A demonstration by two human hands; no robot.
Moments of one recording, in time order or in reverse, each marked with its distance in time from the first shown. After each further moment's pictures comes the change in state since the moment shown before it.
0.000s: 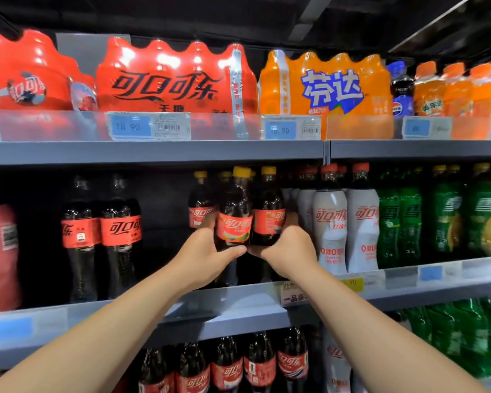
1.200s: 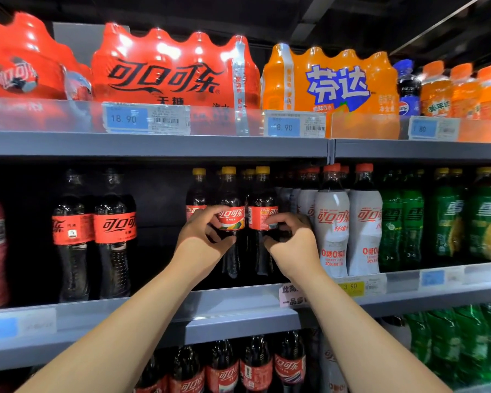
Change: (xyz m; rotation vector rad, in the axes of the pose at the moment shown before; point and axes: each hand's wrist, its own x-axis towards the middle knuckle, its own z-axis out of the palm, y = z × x) left_hand 0.017 -0.009 0.014 -0.048 0.237 -0.021; right_hand 0.010 0.020 0.012 0.441 0.102 -0.138
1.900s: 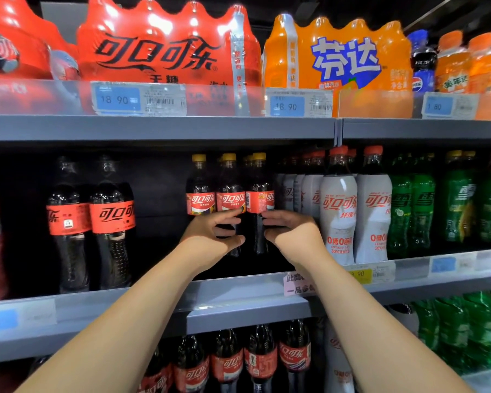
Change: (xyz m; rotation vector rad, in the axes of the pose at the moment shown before) left_hand 0.002 -0.011 0.003 -0.202 -0.305 -0.170; right_hand 0.005 0.004 0.000 0.172 -0.204 0.228
